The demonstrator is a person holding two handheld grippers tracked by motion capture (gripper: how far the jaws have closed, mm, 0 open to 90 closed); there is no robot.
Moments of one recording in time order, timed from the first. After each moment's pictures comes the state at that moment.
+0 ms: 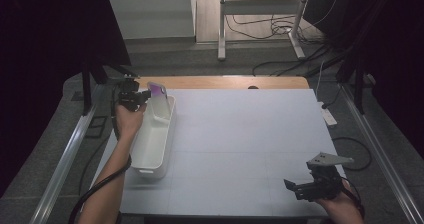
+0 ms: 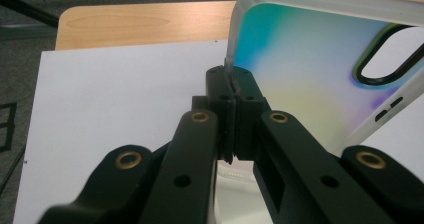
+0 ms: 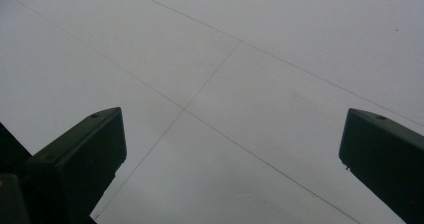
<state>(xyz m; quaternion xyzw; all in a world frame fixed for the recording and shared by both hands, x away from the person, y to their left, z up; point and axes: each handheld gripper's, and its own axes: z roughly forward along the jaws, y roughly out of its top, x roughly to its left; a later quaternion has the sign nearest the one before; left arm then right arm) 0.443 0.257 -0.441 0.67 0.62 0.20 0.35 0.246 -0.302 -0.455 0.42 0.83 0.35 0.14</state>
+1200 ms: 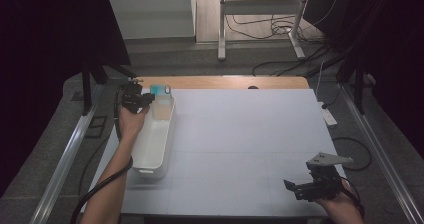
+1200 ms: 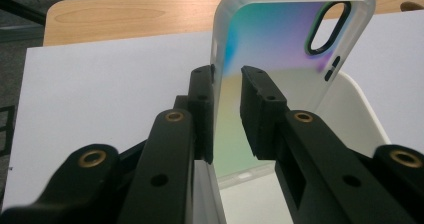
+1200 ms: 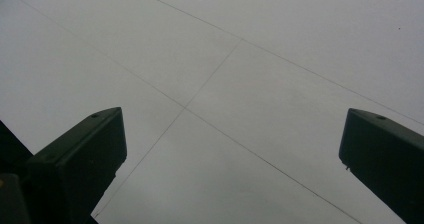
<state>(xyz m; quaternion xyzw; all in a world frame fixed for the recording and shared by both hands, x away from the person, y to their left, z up) 0.447 0.255 -0.455 0.69 0.60 0.20 0.34 0.246 -0.301 -0.455 0.42 0.83 0.34 0.14</state>
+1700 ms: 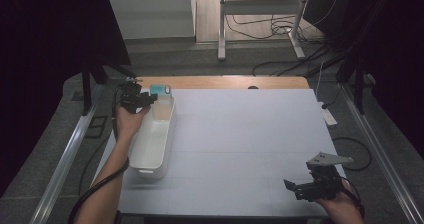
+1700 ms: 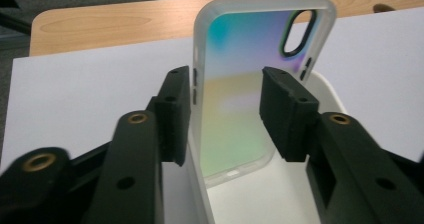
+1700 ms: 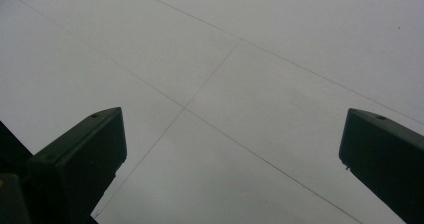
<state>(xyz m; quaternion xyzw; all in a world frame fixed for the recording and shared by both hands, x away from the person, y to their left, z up) 0.441 0.256 -0.447 0.70 0.58 0.19 0.37 0.247 -0.302 -0.455 0.42 0.83 0.34 0.14</state>
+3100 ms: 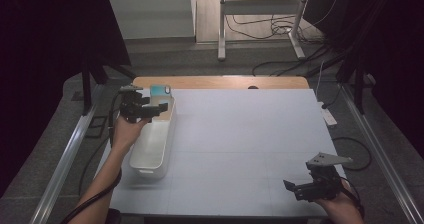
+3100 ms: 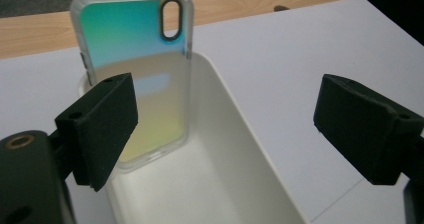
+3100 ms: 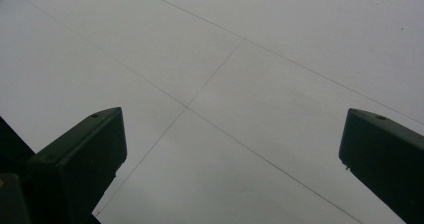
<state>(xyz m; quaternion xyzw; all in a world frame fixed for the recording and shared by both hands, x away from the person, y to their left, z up) 0.395 0.243 -0.434 0.73 0.51 0.13 0.44 0.246 -0.301 -0.455 0.41 0.83 0.34 0.14</state>
